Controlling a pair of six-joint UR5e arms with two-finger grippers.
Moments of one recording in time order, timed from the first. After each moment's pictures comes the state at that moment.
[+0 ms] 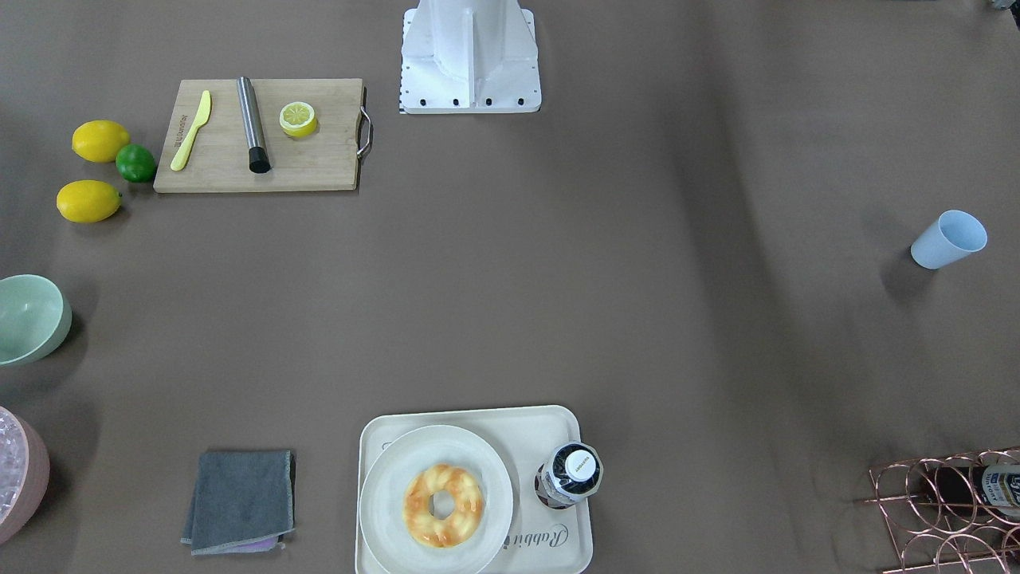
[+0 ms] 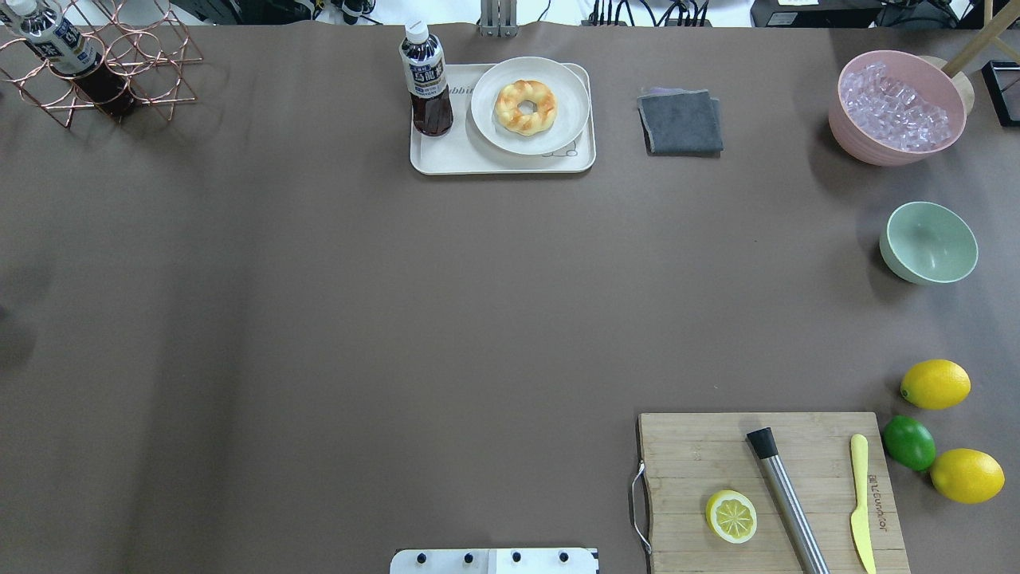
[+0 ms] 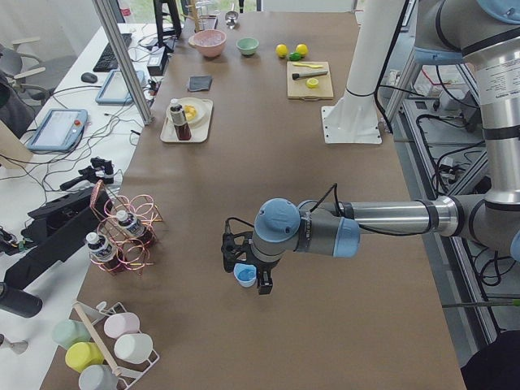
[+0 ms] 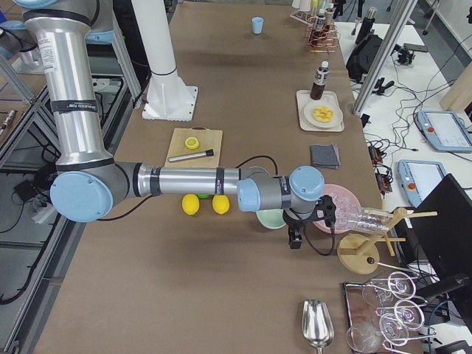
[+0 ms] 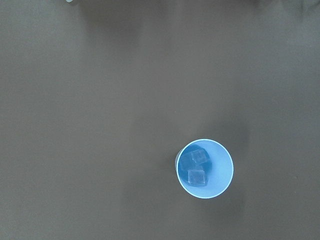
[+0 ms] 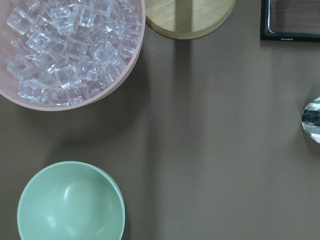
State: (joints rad) left arm -1.65 -1.29 -1.82 -1.74 -2.44 -0.19; right arm 1.53 -1.43 1.46 -1.46 2.40 0.07
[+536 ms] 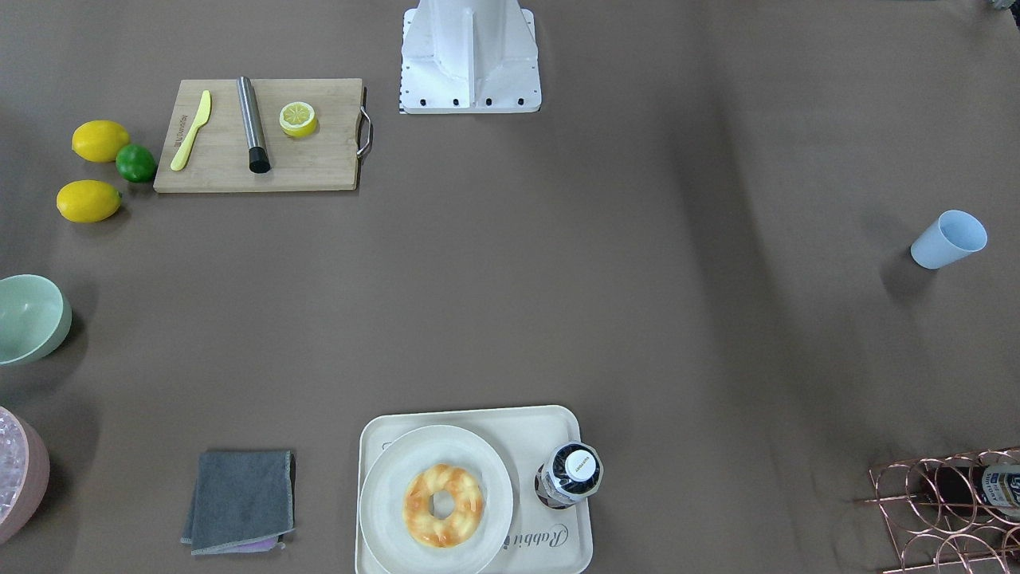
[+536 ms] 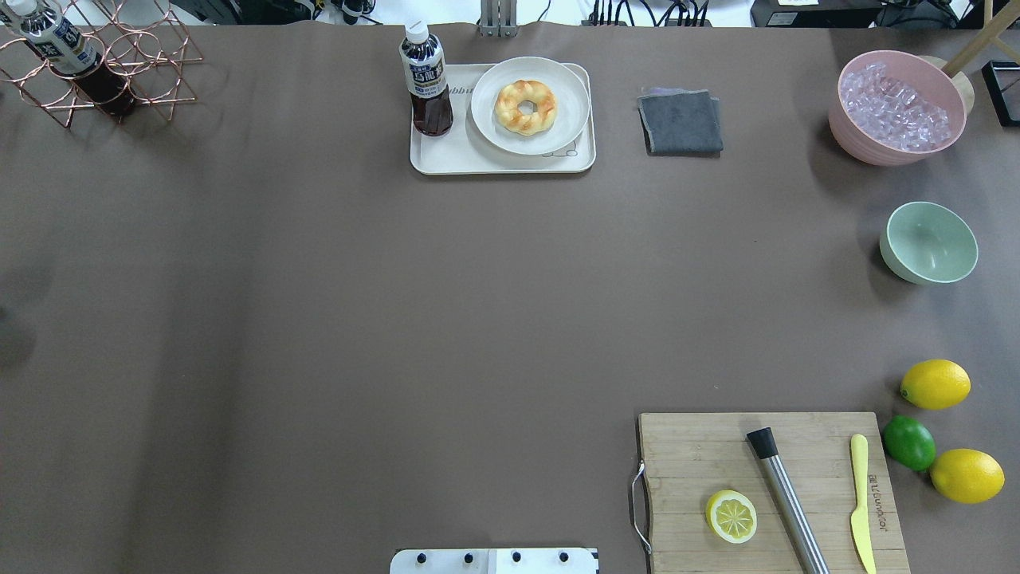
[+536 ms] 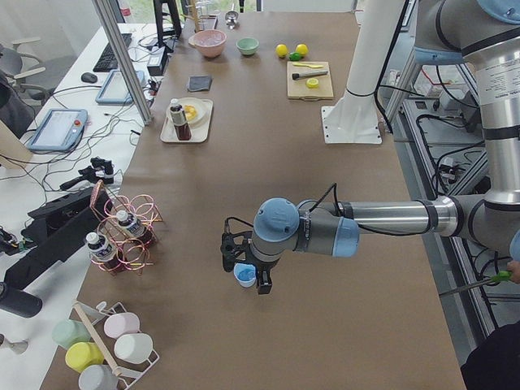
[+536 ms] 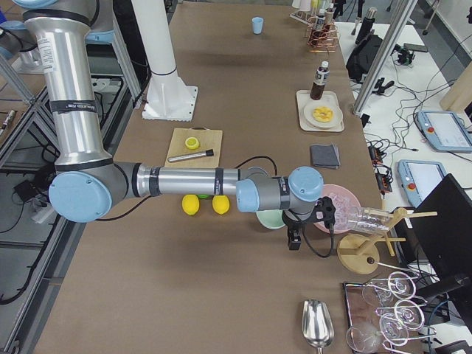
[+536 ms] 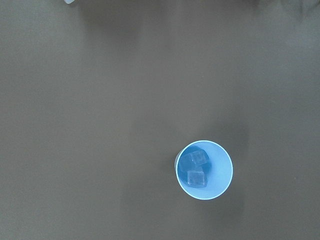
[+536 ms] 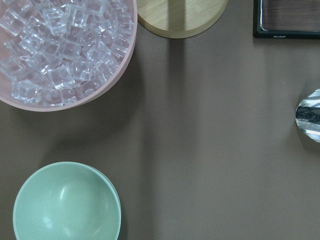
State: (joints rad) left arm -1.65 -1.29 -1.82 -1.74 -2.44 -0.19; right arm 1.53 -1.44 1.46 -1.46 2.39 0.09
